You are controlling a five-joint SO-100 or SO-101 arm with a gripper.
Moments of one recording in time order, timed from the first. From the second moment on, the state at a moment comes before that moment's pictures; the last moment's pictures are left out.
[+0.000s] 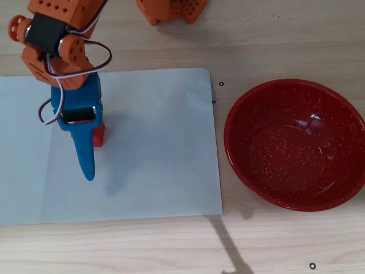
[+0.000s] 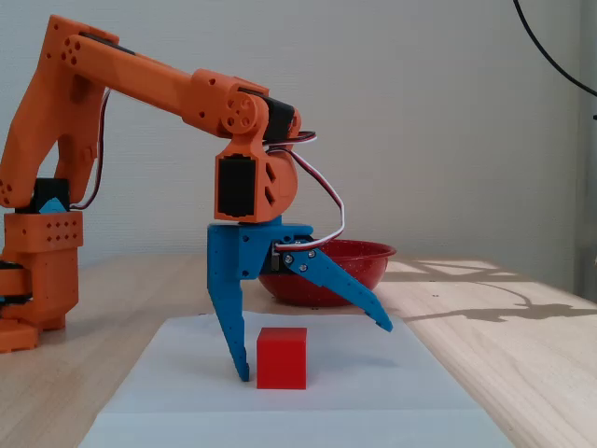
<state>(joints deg) -25.2 67.8 82.4 68.9 28.6</state>
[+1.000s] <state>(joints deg) -25.0 67.8 82.4 68.0 28.8</state>
